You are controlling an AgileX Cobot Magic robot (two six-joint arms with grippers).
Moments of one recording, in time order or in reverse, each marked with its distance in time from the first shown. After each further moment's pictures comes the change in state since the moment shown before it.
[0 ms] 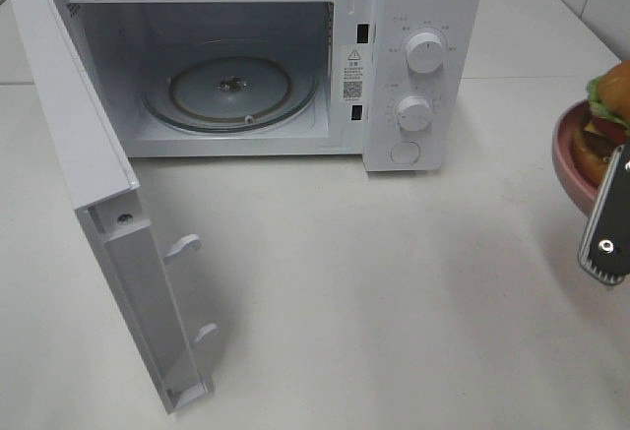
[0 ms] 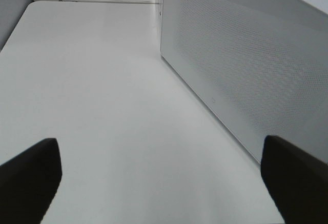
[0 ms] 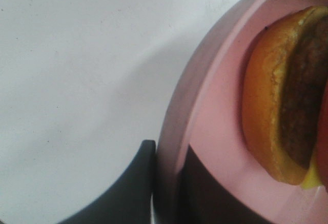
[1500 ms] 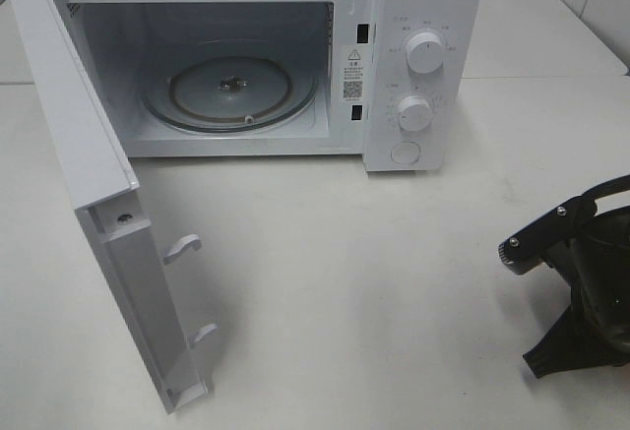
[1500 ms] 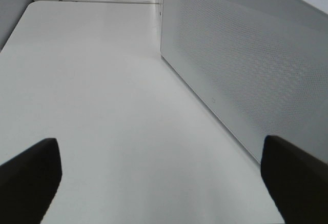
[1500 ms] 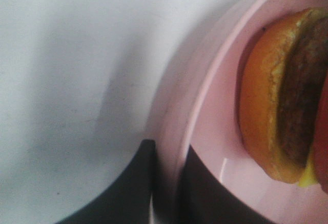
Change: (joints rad) left arm 0.000 0.000 0.000 0.000 0.000 0.000; right arm -0.097 0.757 -0.004 -0.352 -0.136 1.168
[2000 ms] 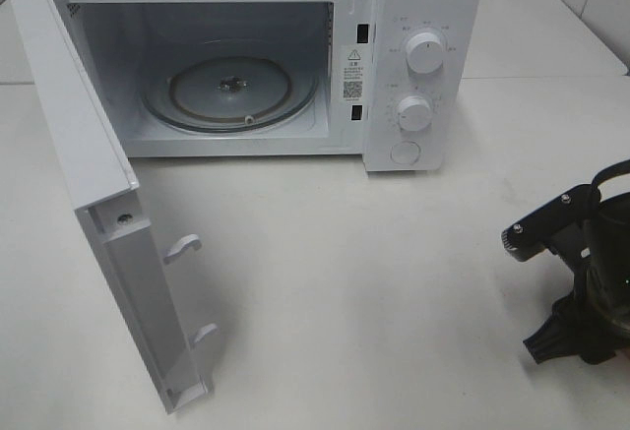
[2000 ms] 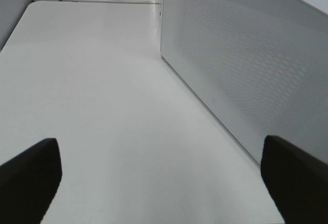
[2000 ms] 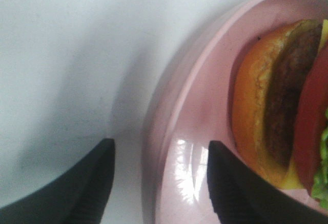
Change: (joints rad) left arm 0.000 0.000 0.000 0.000 0.000 0.000; right arm -0.051 -0.032 -0.014 0.002 -0.034 -0.060
